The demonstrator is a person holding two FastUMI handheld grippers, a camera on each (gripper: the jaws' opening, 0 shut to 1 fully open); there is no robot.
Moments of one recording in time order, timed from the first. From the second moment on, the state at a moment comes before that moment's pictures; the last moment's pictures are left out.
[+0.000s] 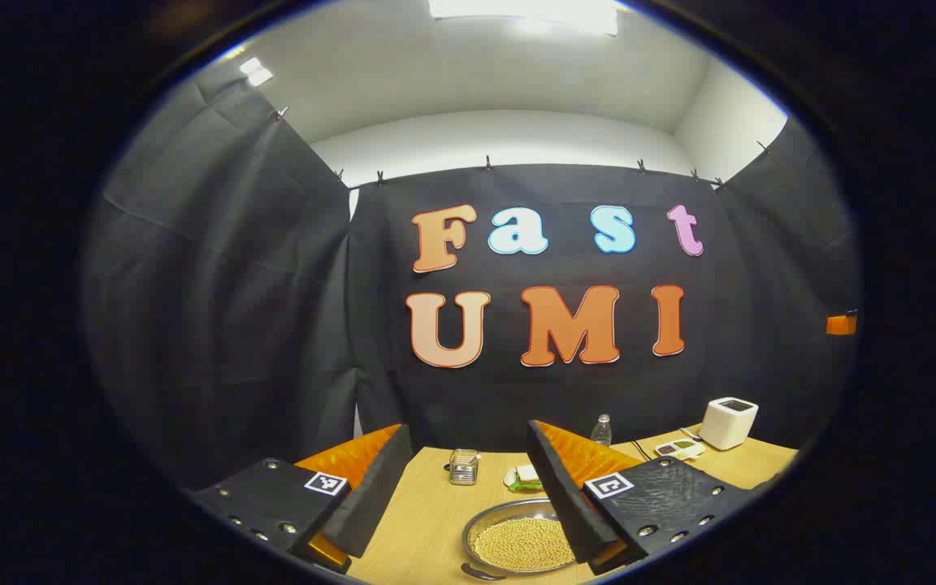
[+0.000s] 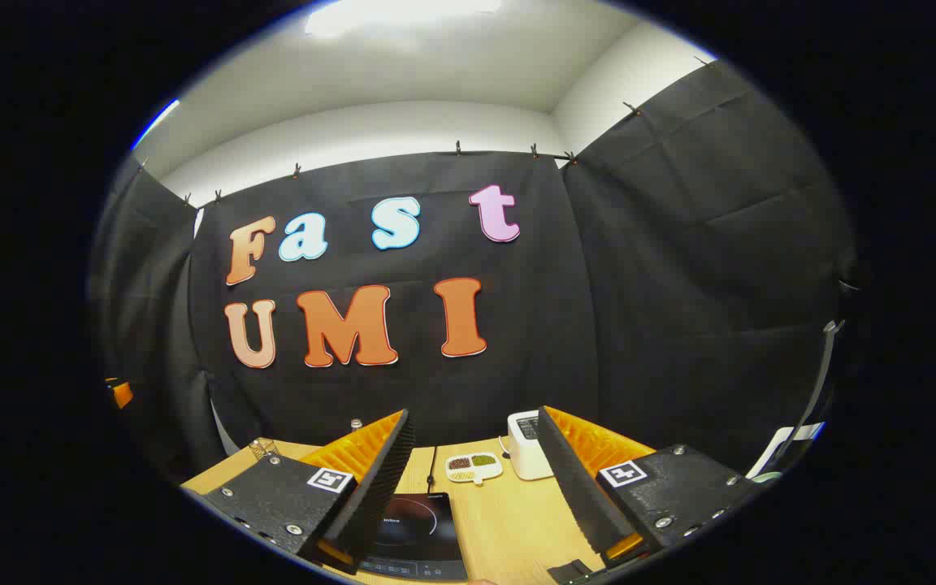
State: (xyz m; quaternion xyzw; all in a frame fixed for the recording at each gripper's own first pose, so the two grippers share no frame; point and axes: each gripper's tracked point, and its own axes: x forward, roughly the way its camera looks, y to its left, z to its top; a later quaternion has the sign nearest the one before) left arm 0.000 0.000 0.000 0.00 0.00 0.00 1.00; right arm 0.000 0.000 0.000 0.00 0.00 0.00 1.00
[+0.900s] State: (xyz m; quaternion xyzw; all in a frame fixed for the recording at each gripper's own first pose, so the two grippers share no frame) left arm -0.007 0.008 0.000 0.01 0.01 0.01 1.00; right arm -0.002 0.008 -0.001 0.00 0.00 0.01 1.00
